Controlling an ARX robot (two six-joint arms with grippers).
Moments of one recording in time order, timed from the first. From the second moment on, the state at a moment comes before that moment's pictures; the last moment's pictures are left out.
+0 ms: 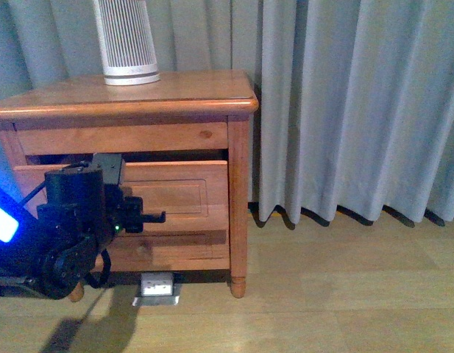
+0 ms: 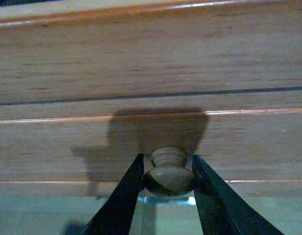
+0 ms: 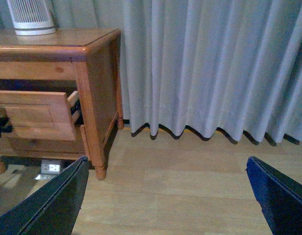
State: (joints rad) left arm -0.17 2.42 1.16 1.00 -0.18 0.08; right arm 0.00 0.00 0.01 0.00 0.00 0.00
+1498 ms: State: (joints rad) left arm -0.23 0.44 0.25 0.09 -0.35 0.08; right arm 0.00 0.00 0.01 0.00 0.00 0.00
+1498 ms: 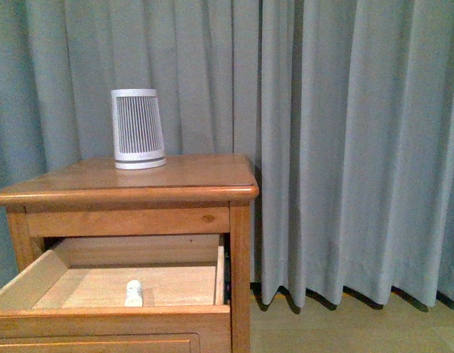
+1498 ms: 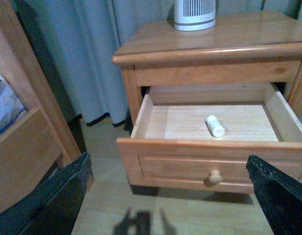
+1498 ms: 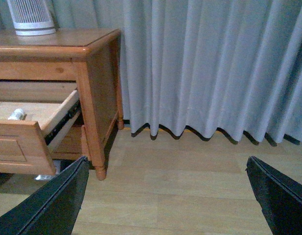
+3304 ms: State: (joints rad) left arm -0.01 0.01 0.01 0.00 0.00 -0.01; right arm 0.00 0.00 0.01 0.00 0.00 0.00
